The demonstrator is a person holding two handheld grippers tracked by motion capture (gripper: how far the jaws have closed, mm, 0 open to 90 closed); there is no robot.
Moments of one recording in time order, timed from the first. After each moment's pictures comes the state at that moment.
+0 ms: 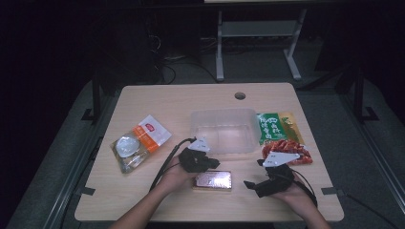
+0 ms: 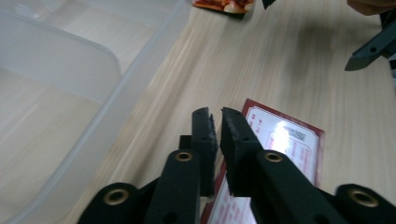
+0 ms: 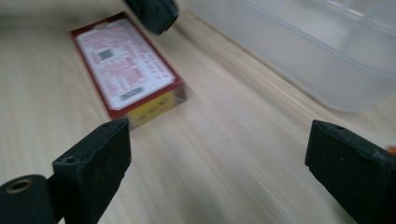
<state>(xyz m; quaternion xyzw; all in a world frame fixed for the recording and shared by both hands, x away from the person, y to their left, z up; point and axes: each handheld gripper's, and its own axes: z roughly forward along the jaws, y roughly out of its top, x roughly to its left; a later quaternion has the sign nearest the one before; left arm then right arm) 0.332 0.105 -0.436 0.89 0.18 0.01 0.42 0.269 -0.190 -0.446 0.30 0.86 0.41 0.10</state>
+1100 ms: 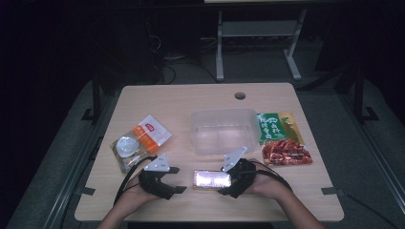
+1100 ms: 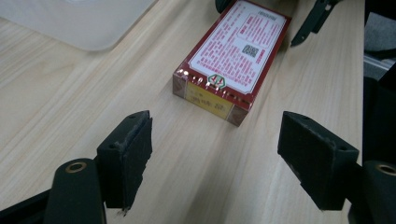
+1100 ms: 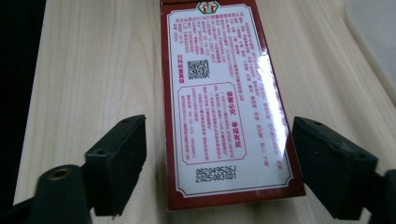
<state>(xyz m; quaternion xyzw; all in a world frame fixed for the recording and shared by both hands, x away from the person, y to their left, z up) 0.276 0.202 -0.443 0.89 0.21 0.03 0.40 0.306 -0.100 -0.457 0.09 0.94 0.33 0.02</state>
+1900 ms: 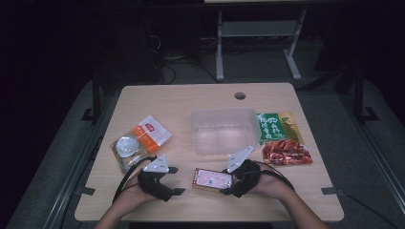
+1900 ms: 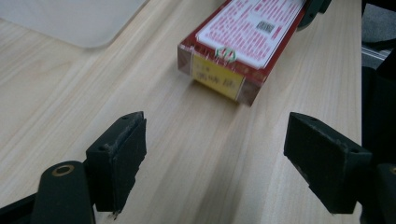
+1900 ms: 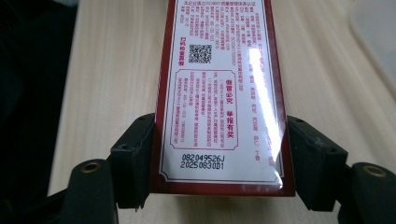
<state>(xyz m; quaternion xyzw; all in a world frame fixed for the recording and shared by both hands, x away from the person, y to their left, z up) 0.277 0.204 -0.442 0.89 0.19 0.03 0.40 0.301 -0.111 -0.450 0.08 0.93 0.35 0.00</state>
